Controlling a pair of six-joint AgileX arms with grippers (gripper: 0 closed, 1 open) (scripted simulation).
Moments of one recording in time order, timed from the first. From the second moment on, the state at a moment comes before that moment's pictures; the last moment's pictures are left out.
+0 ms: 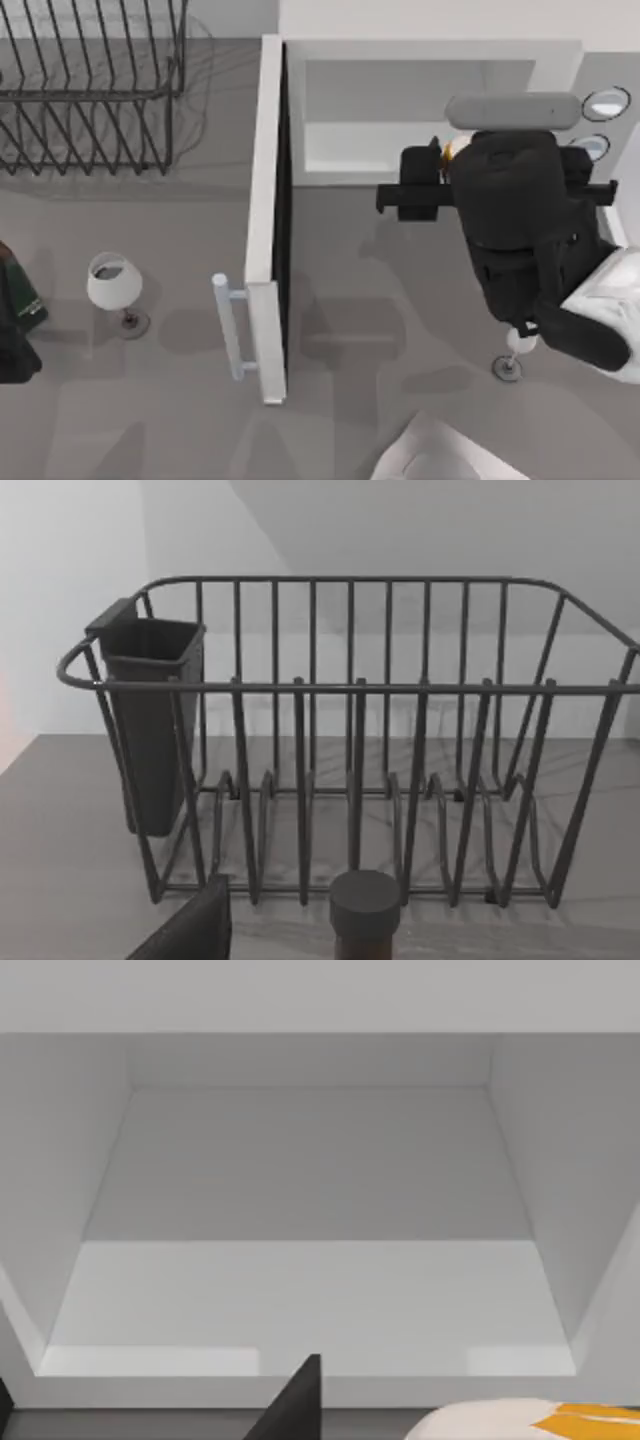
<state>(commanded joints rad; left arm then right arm) 0.00 0.00 0.00 0.00 0.00 0.00 0.76 1.58 0.78 0.34 0.73 0.32</state>
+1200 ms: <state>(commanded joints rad) 0.00 0.00 0.00 0.00 0.00 0.00 0.76 2.03 0.60 0.94 0.73 0.34</state>
